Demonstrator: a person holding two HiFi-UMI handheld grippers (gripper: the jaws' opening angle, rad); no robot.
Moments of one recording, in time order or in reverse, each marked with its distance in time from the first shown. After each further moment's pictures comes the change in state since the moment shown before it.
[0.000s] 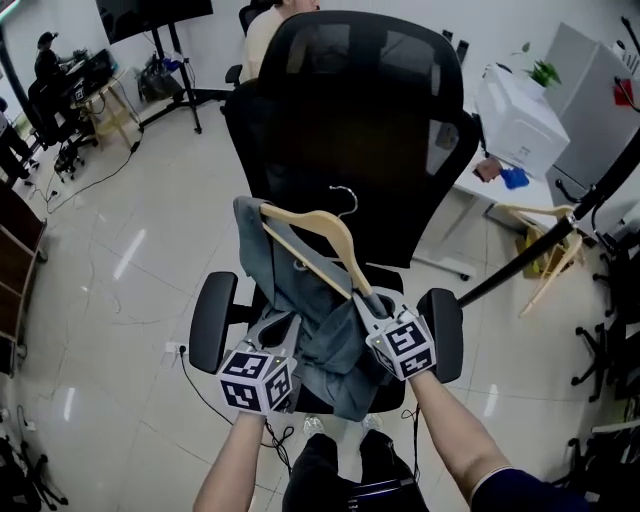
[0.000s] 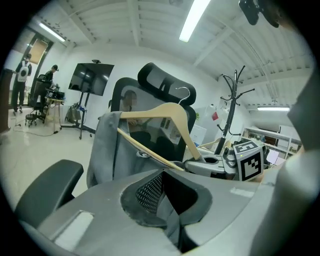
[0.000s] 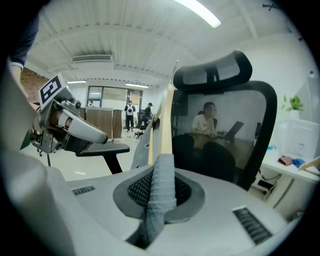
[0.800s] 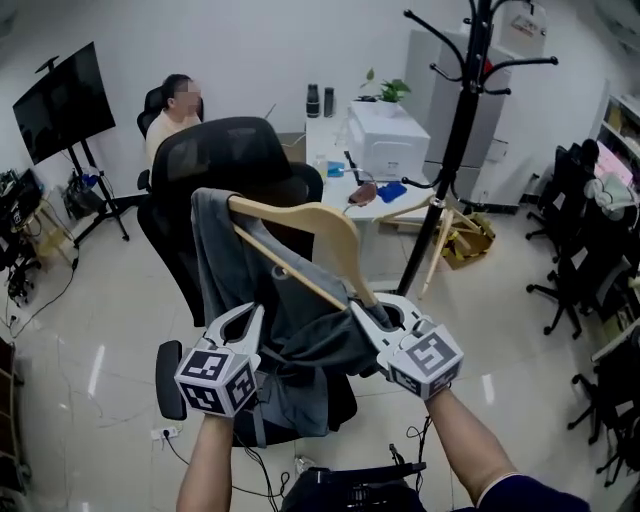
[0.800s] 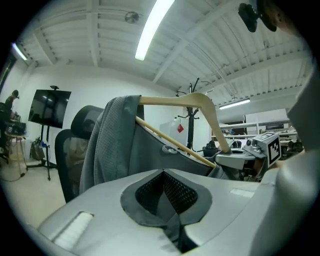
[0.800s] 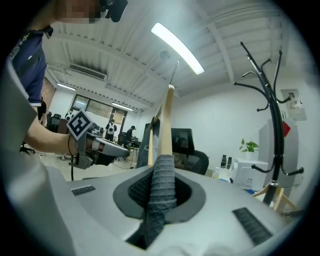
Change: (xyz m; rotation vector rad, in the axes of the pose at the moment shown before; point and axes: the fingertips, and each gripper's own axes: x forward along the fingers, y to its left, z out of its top) left arm -0.022 -0.179 0.149 0.303 -0.170 -0.272; right arm -0.269 -0.051 0.145 0.009 -0.268 -0.264
